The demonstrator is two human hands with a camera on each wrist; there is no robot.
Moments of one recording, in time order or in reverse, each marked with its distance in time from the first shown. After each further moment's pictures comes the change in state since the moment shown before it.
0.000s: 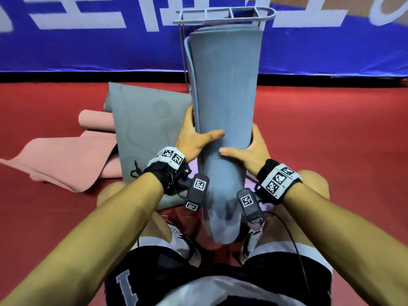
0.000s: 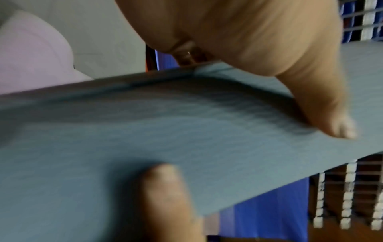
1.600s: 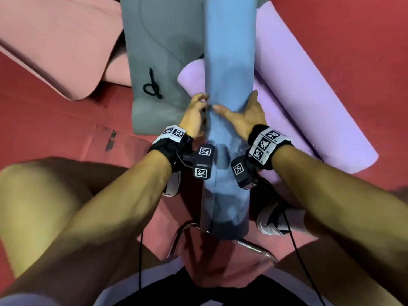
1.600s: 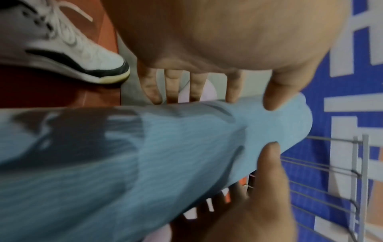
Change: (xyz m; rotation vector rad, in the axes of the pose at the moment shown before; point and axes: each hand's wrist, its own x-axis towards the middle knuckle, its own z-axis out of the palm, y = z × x) left_hand 0.058 -0.241 -0.086 -0.344 0.354 -0.876; right_hand 0.117 0.191 0.160 -0.616 -0.301 0.622
